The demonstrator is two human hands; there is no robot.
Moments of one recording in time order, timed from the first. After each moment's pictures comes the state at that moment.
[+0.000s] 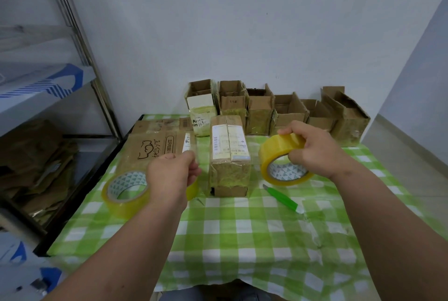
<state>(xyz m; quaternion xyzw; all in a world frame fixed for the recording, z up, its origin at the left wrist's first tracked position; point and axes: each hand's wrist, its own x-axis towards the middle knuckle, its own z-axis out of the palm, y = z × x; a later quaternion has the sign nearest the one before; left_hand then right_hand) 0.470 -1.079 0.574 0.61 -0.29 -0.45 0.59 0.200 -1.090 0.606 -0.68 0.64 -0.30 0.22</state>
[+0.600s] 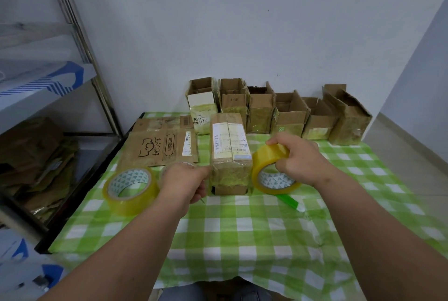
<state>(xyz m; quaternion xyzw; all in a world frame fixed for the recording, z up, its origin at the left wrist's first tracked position) 0.468 -1.081 0.558 0.66 -0.40 -0.48 0.41 0.225 -1.087 0.590 -0.70 0.65 -0.24 0.20</state>
